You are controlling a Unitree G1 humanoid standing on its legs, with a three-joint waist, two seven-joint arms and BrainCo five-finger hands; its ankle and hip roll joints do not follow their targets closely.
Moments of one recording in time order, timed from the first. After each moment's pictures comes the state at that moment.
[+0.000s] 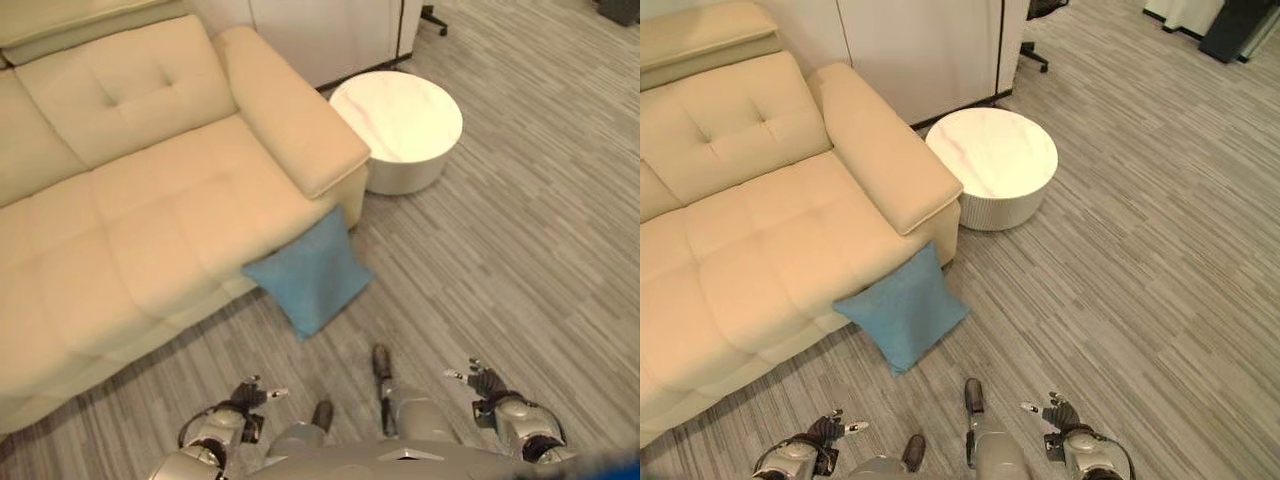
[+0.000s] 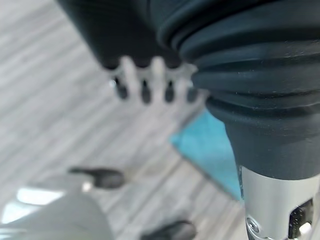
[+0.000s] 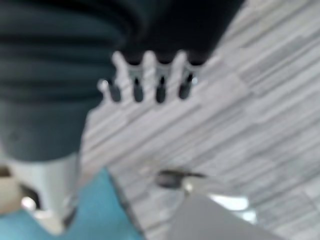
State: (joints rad) left arm -0.09 0.24 -0.25 1.29 -0.18 -0.10 0.04; right arm -0.07 -0.26 0.22 1.16 0.25 -0.08 -0.05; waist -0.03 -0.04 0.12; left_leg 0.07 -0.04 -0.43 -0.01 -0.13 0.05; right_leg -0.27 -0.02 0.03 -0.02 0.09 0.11
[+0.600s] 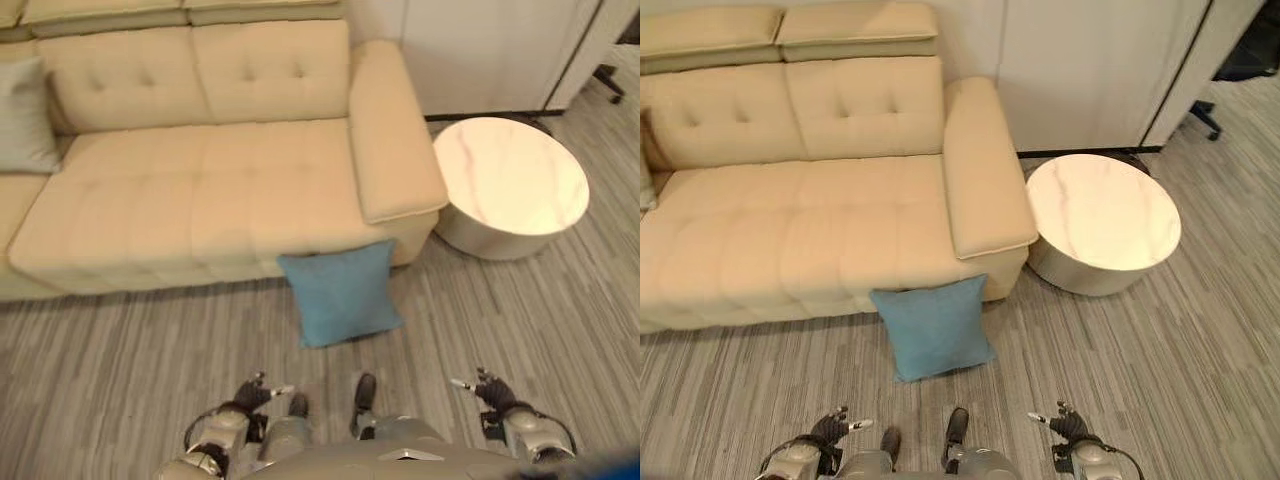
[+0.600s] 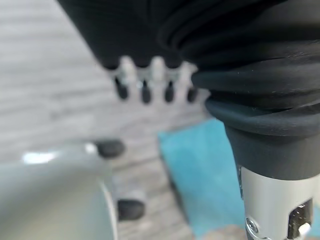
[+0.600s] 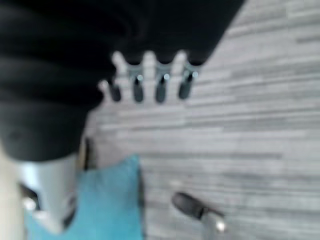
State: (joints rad) left arm -0.08 0.21 -0.27 1.20 -0.22 -0.10 0.04; right arm -0.04 -0.31 0.23 1.13 0.27 -0.10 -0.06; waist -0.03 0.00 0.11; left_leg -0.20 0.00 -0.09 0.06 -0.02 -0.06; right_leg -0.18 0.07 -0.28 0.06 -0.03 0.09
